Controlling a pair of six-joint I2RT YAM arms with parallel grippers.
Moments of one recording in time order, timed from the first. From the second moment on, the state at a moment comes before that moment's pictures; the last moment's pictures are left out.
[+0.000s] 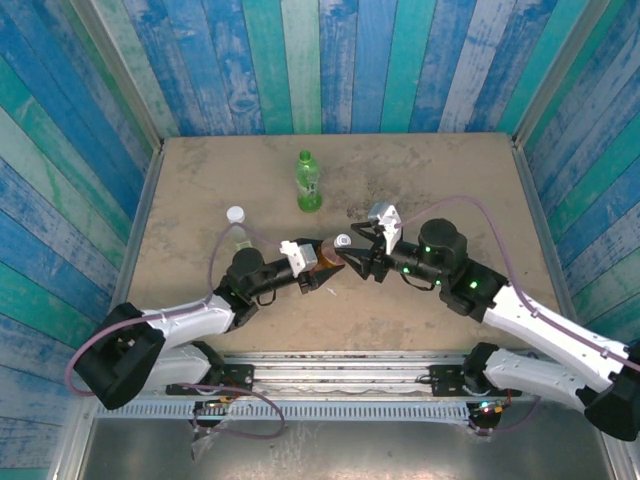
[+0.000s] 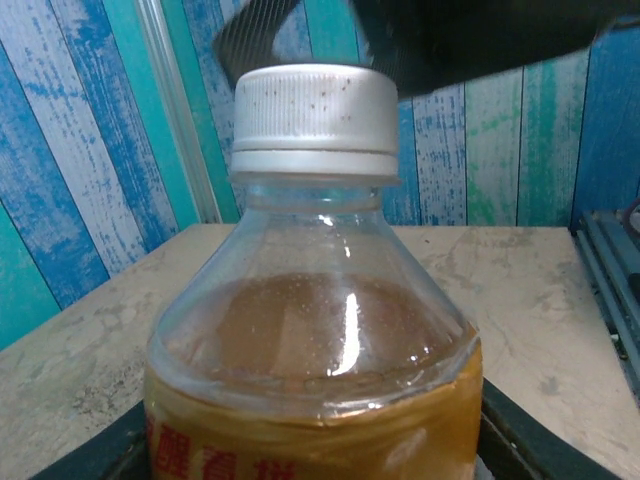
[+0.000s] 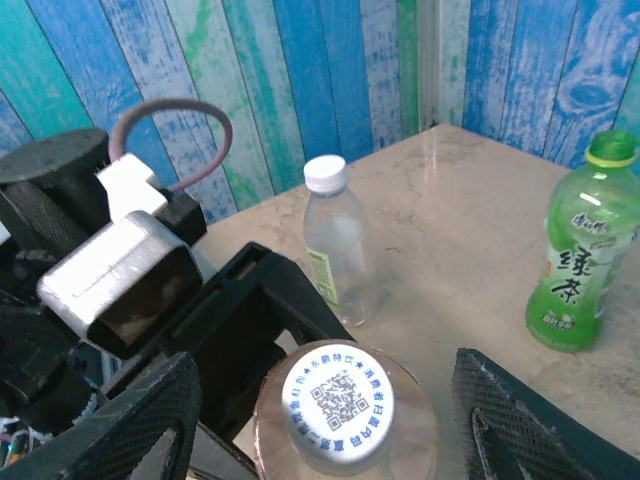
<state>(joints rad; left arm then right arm) -0.70 1.20 0.32 0.94 0.51 0.15 0.83 0.98 0.77 0.01 -0.25 0.12</state>
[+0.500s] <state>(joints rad) -0.70 1.20 0.32 0.94 0.52 0.14 0.83 1.05 0.77 0.02 -0.28 0.11</state>
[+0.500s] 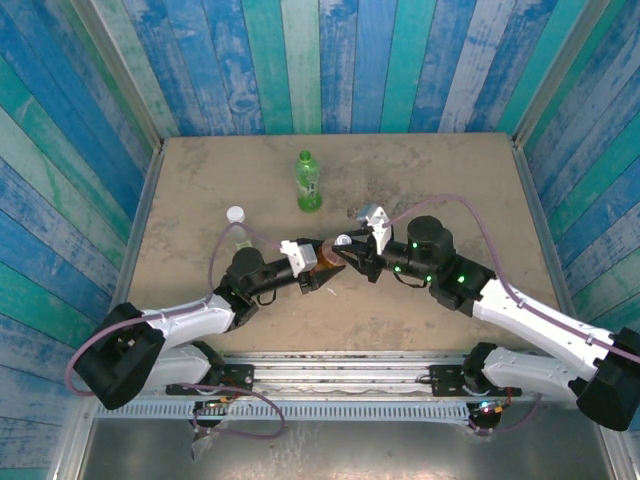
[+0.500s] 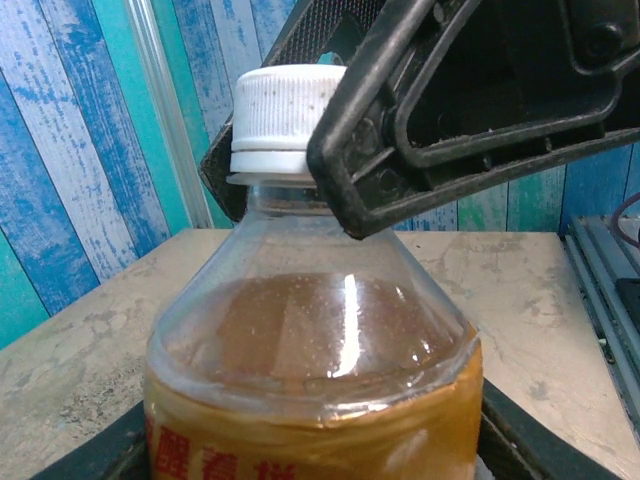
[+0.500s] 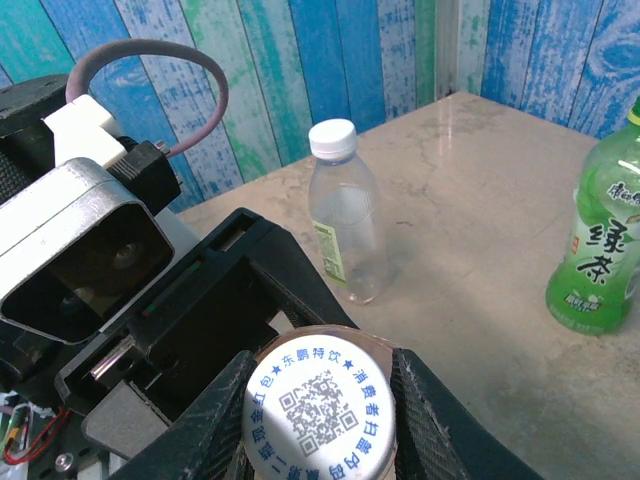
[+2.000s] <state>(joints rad) -0.70 0.96 0.13 0.85 -0.04 0.00 0.24 2.04 1.61 -0.07 -0.14 -0.01</state>
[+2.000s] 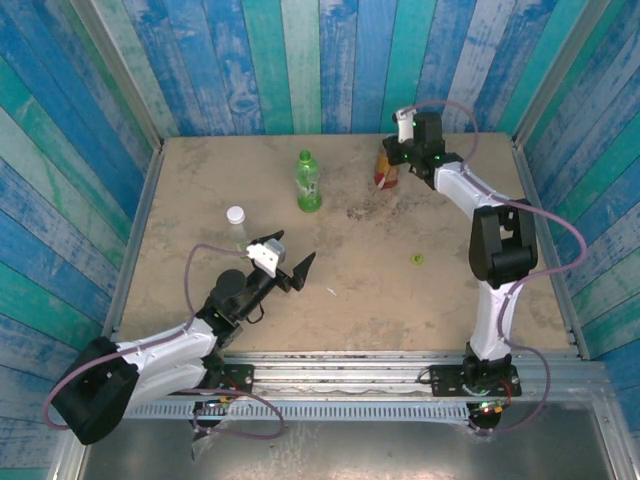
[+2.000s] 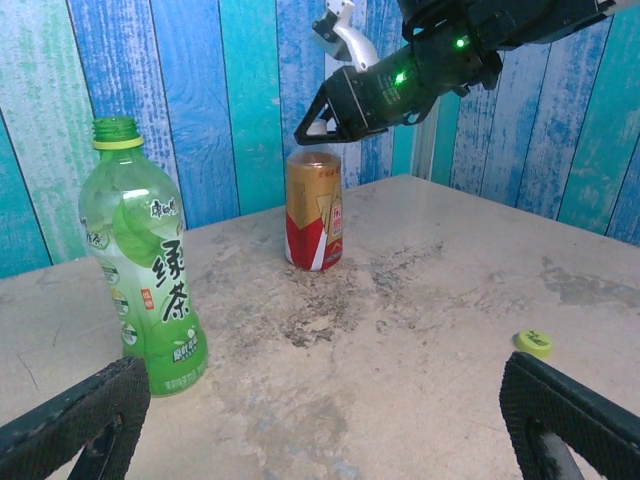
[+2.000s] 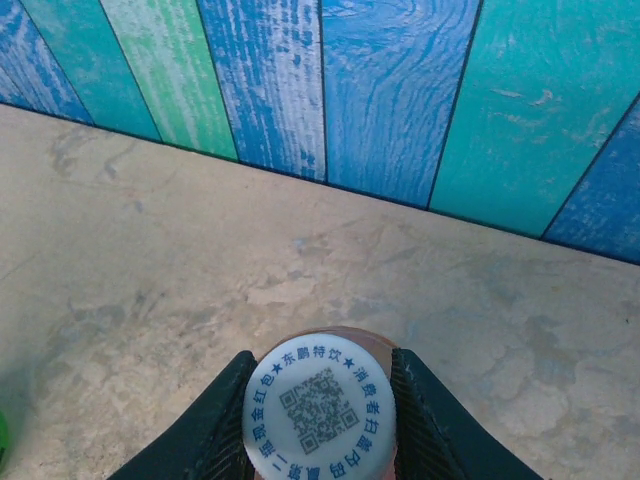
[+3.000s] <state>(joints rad) -0.70 1.01 0.19 0.82 -0.11 -0.02 0.58 1.80 1.48 -0.01 -0.18 -0.09</state>
